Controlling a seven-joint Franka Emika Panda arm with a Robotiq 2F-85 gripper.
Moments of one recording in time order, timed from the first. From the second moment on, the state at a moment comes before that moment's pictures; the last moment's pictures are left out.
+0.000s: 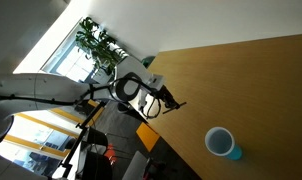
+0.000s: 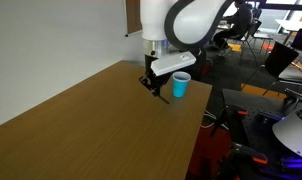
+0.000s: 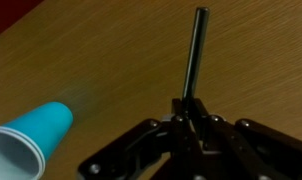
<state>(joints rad) 0.05 0.23 -0.06 -2.32 -0.06 2.53 0.78</state>
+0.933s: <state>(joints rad) 0.04 0.30 -0.08 -2.07 -0.10 2.37 0.52</state>
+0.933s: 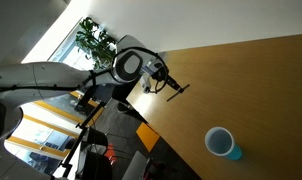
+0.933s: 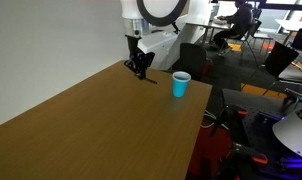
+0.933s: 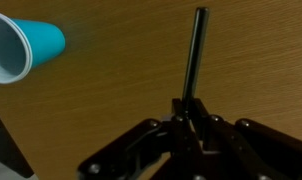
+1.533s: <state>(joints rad) 0.04 0.28 -0.10 -2.06 -0.12 2.37 0.50</state>
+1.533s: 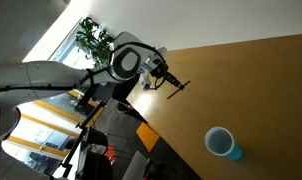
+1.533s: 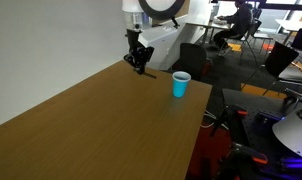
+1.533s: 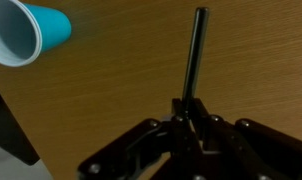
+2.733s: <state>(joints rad) 0.10 0.27 -0.19 -2.04 -0.68 2.30 1.51</state>
